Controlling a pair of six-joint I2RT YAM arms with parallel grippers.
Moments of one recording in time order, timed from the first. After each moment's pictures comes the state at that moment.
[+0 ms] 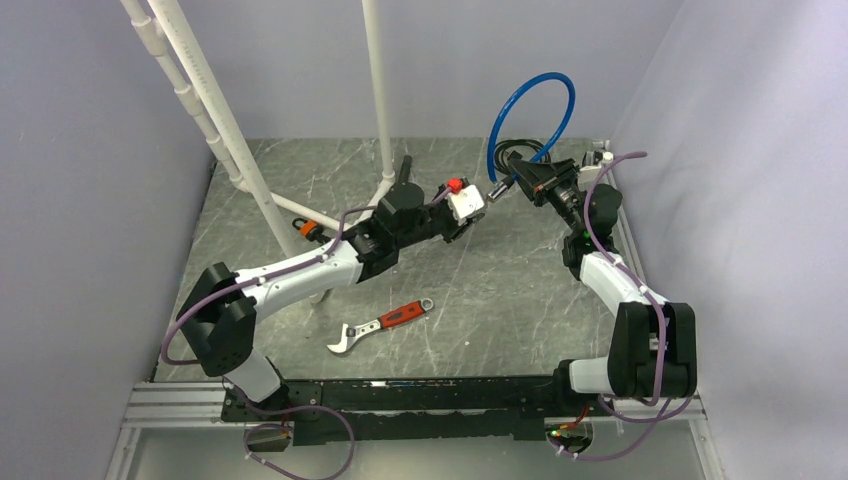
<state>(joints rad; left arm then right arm) -0.89 1.59 1.20 0.31 0.19 0.31 -0.02 1.34 0.71 0.80 -0.56 1.42</state>
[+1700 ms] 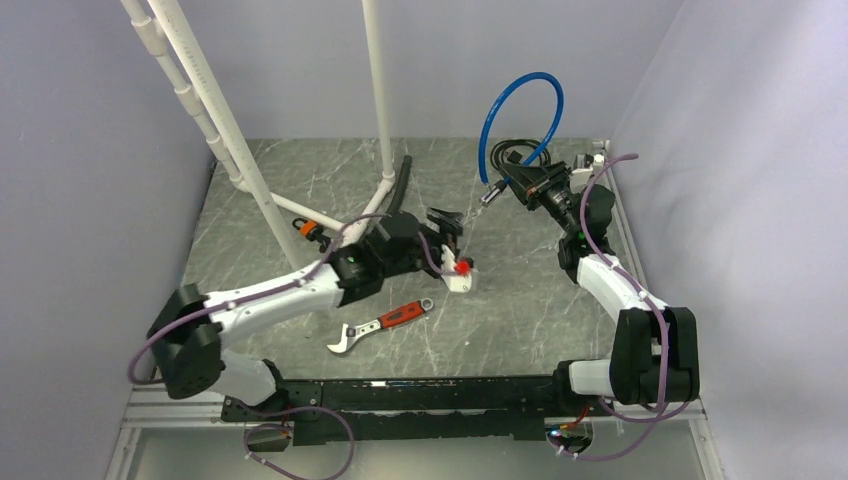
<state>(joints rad) -1.00 1.46 1.04 0.16 0.07 1.14 0.03 1.31 0.70 0.73 -0.53 1.44</state>
